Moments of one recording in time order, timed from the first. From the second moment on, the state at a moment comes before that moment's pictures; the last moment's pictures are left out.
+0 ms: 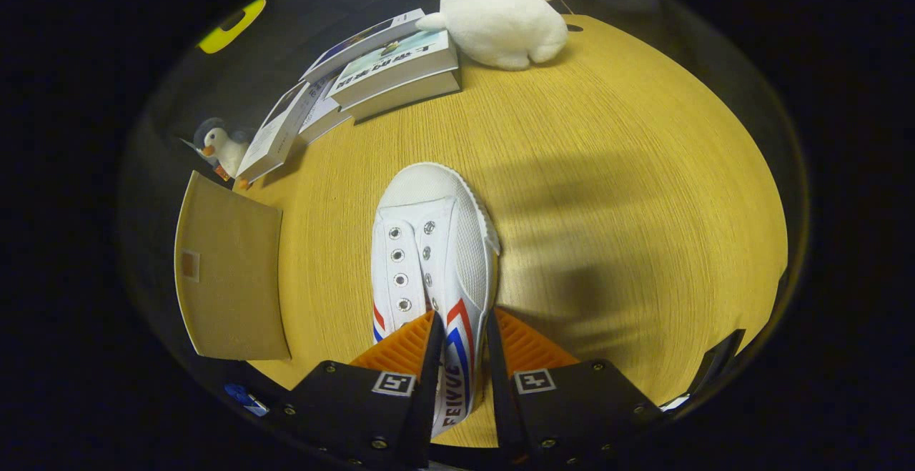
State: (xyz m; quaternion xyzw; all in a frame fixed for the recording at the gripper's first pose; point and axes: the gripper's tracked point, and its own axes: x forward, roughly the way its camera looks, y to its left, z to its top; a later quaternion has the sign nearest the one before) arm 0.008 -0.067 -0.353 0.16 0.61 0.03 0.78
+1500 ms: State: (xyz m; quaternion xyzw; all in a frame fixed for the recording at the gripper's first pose) arm 0.027 0.055 -0.210 0.25 0.53 0.05 0.81
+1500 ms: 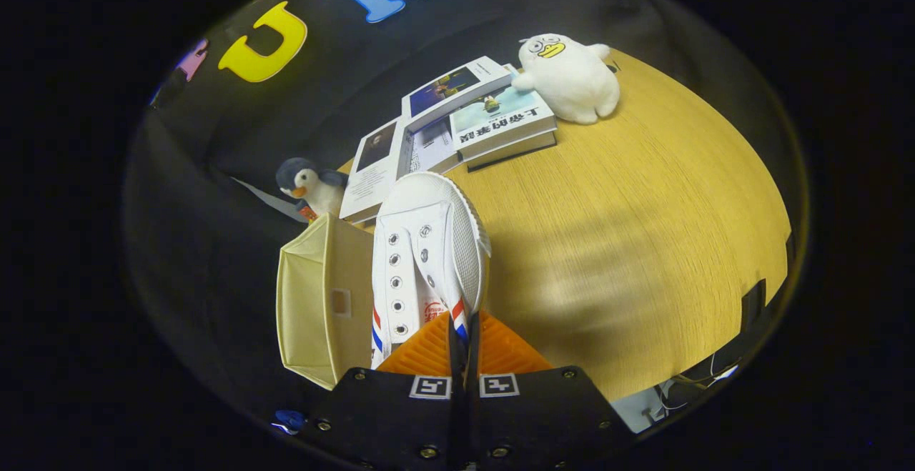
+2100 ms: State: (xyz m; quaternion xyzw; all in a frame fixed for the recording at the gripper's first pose) arm 0.044 0.159 -0.175 0.23 0.52 0.11 0.82
